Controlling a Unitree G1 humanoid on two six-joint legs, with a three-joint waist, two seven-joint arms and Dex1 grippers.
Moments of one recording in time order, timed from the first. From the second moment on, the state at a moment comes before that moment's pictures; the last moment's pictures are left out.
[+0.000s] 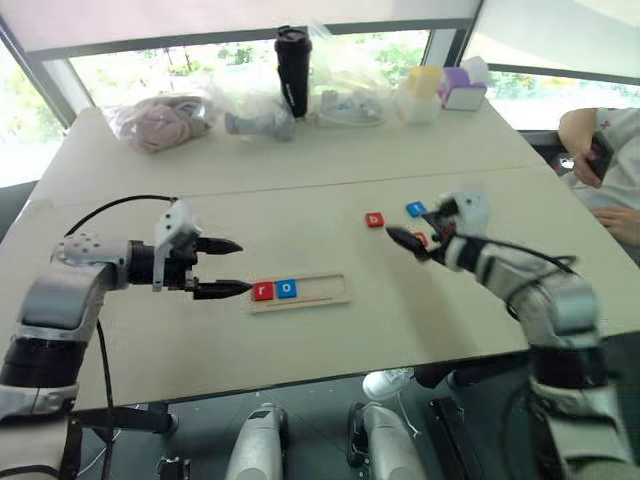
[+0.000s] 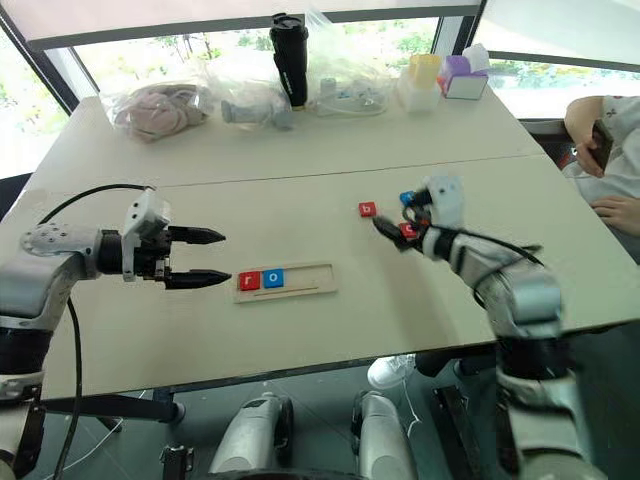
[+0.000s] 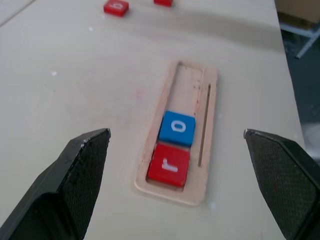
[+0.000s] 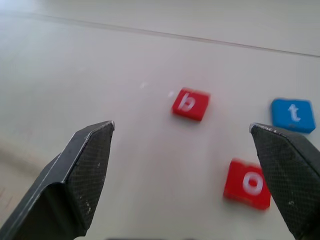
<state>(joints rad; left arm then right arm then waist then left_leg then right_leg) -0.43 0.80 0.11 -0.11 -0.44 0.63 -1.25 -0.61 -0.42 -0.07 -0.03 0.41 0.86 0.32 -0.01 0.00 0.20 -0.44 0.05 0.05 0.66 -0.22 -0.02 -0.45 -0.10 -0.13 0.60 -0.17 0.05</state>
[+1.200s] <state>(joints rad) -0.24 0.78 0.12 -0.43 -0.64 0.76 -0.92 -0.68 -0.34 0.01 0.01 0.17 0.85 0.30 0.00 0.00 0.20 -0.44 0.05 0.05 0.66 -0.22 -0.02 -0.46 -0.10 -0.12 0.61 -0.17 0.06</state>
